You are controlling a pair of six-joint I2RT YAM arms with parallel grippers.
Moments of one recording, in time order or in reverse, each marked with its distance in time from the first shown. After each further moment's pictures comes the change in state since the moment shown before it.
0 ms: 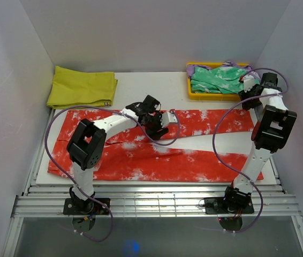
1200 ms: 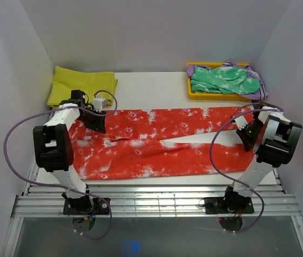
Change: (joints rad) left arm 0.742 -0.172 -0.163 -0.229 0.086 -0.229; right arm -0.031 -0.285 -0.531 -0.407 0.203 -0.240
